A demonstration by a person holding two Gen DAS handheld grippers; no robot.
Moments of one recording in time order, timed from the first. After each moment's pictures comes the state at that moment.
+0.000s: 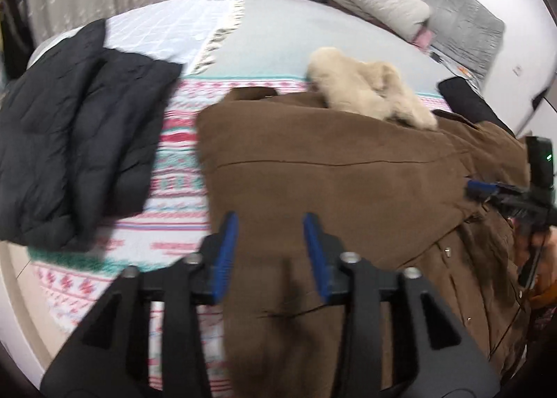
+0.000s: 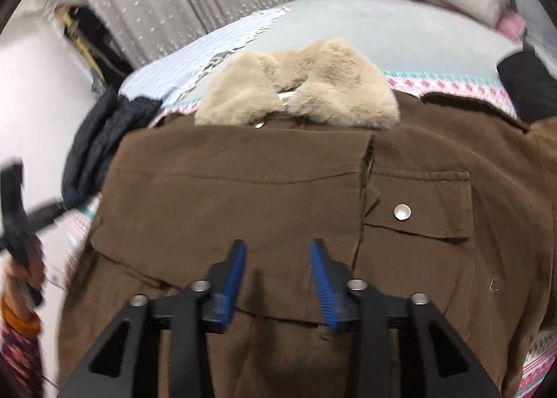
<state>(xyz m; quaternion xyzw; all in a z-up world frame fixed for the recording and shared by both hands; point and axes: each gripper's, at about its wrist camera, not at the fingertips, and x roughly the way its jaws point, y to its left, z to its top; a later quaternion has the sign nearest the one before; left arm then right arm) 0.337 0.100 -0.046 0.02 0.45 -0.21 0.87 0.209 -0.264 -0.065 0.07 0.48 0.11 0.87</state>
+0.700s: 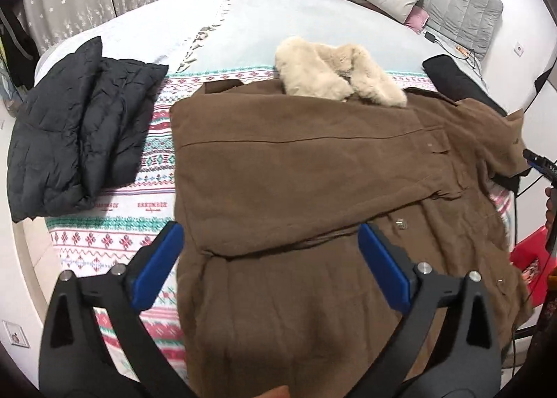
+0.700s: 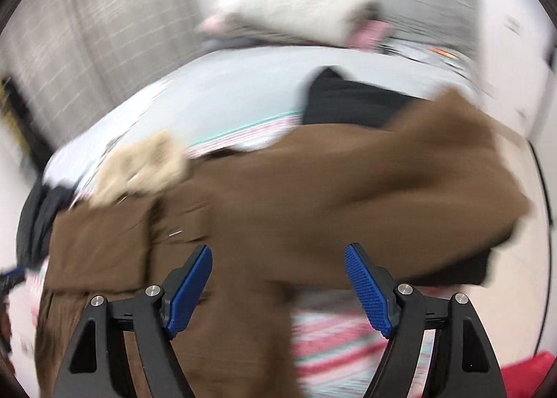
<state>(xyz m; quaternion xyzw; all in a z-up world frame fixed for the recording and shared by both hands) 0.279 0.061 0.008 0.04 0.48 -0.19 0.86 0.073 -0.490 0.016 0.15 0.39 -0.13 0.90</state>
